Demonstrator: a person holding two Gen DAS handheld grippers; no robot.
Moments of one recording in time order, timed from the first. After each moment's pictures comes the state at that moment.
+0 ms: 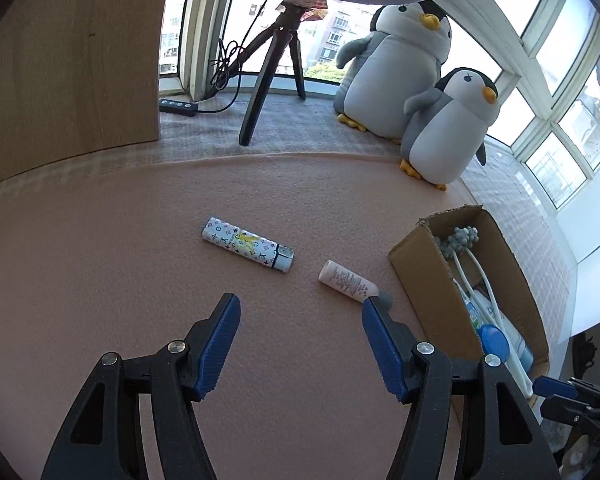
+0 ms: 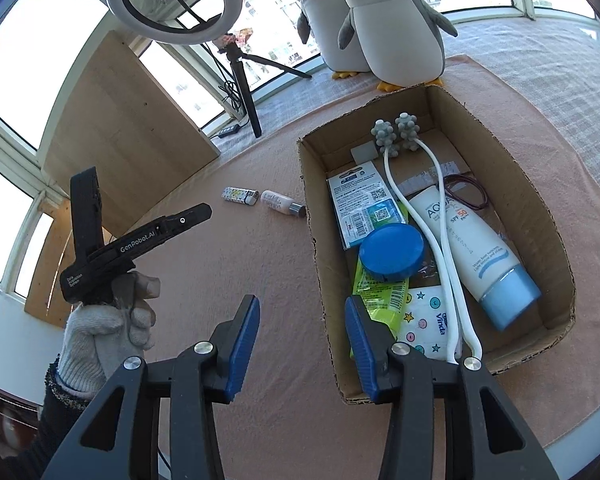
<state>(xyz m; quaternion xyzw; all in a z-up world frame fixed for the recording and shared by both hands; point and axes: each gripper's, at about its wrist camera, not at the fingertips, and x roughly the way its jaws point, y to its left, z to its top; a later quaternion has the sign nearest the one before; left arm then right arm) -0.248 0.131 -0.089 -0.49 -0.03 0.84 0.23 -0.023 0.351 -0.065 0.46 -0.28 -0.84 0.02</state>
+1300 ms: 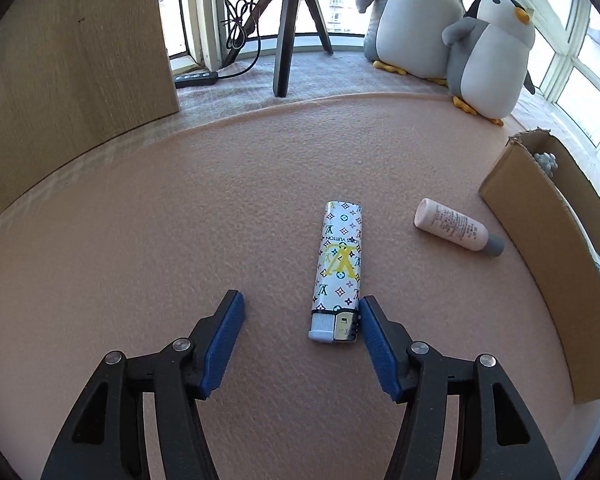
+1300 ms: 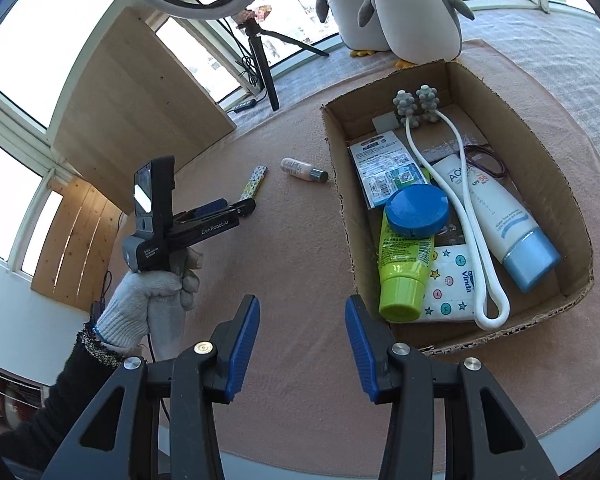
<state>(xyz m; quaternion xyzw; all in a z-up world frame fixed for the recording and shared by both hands) -0.255 0.114 -0.152 -0.49 0.09 0.84 0.20 -0.017 0.327 -0.071 0.48 -0.27 -0.83 0.05</state>
